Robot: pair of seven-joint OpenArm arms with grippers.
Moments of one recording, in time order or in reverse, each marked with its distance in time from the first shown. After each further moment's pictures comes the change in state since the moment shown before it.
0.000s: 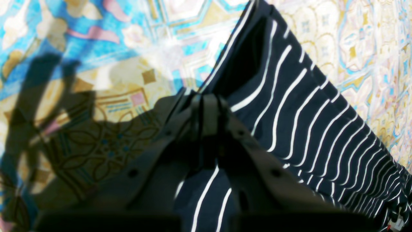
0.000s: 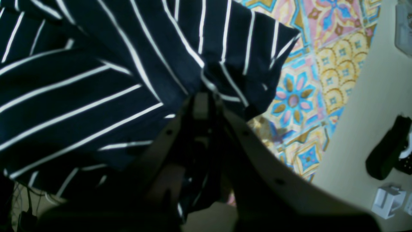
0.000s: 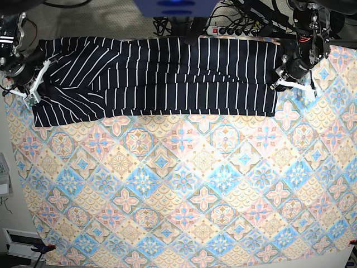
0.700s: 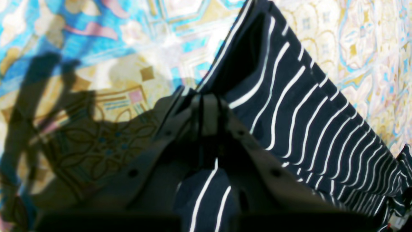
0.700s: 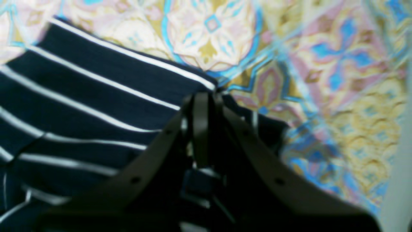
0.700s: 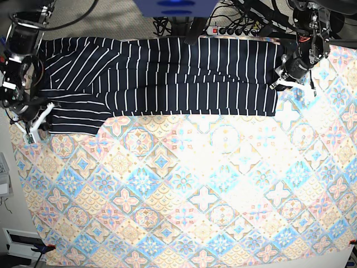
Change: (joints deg) left arm 0.1 0.0 0.0 0.0 0.0 0.0 0.2; right arm 27.0 0.1 -6.5 -28.3 -0.2 -0.2 5.2
